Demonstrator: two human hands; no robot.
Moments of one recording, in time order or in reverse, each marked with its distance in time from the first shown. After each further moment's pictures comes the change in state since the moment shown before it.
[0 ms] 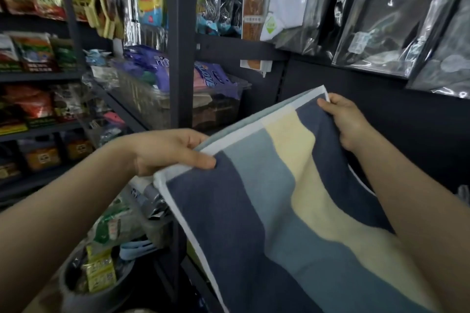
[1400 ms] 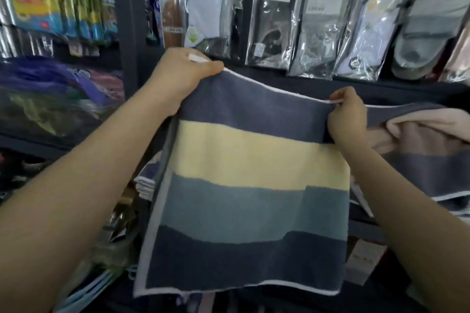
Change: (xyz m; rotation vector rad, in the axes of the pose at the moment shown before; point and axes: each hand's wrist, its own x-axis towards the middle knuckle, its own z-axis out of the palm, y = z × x) left_hand 0.011 0.094 0.013 0.008 0.468 0.651; right_hand -0.203 -0.081 -0.005 -1.050 1.009 -0.116
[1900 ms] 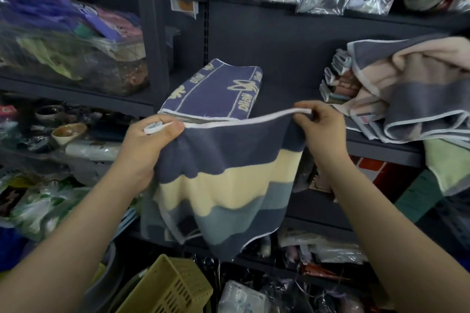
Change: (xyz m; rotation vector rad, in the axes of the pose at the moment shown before) left_hand -0.193 -0.099 -0.062 -0.298 0.033 -0.153; right_hand -0.185 -0.015 -0.013 0.381 -0.246 0.018
